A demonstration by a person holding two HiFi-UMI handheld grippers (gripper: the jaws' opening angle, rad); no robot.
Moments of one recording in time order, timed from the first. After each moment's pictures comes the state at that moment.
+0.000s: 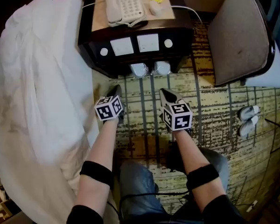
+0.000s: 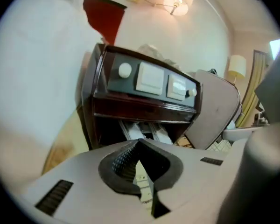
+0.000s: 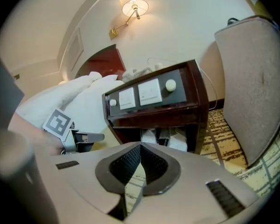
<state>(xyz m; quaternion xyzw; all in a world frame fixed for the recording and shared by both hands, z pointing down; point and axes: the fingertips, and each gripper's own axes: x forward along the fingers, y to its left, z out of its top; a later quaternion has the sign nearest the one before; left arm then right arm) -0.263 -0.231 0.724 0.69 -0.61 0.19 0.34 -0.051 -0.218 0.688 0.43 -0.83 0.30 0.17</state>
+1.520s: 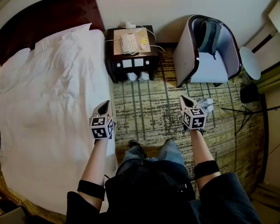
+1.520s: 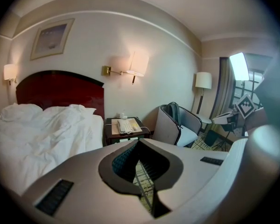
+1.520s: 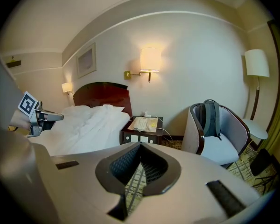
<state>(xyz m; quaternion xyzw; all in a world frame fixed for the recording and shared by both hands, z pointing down) -0.238 0.085 0.109 0.76 -0.59 0.19 0.21 0.131 0.043 0.130 0.51 -0.80 0.22 0.22</state>
